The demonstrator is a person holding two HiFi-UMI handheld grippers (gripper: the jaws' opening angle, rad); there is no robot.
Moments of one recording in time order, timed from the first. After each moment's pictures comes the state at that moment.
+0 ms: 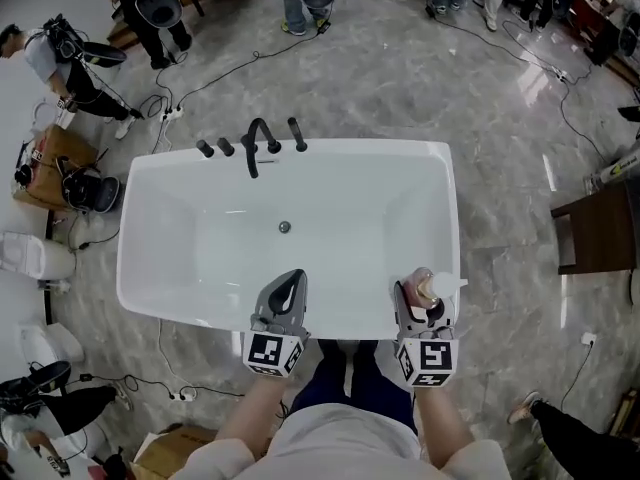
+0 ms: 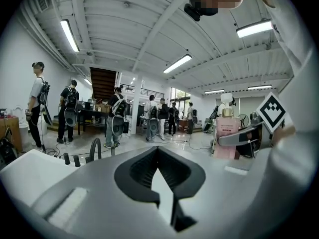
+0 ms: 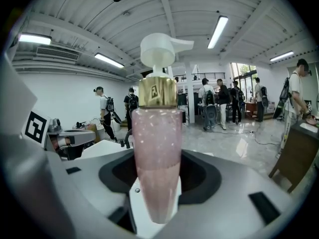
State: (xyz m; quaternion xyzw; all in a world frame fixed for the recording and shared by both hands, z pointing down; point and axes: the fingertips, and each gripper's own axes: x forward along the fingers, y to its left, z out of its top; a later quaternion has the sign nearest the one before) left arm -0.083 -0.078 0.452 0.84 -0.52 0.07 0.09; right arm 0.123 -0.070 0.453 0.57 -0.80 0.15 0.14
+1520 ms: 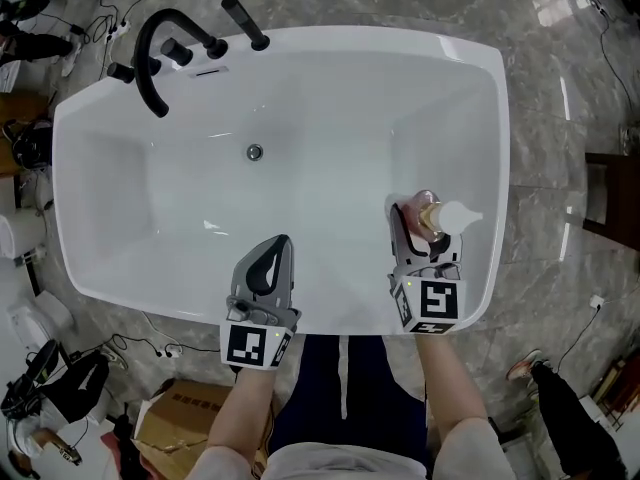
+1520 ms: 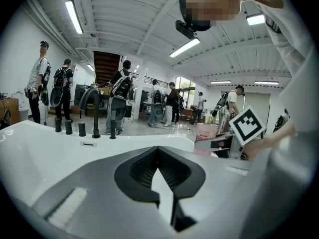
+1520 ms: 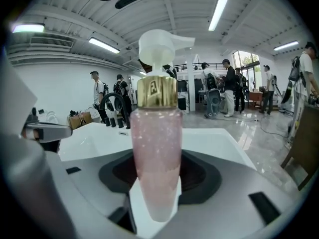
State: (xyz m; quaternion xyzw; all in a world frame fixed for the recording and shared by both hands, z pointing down) left arm -0.085 -0.167 0.670 0.83 -0.53 0.11 0.15; right arm 0.104 -0.220 0.710 0.56 -0.79 0.18 0.18
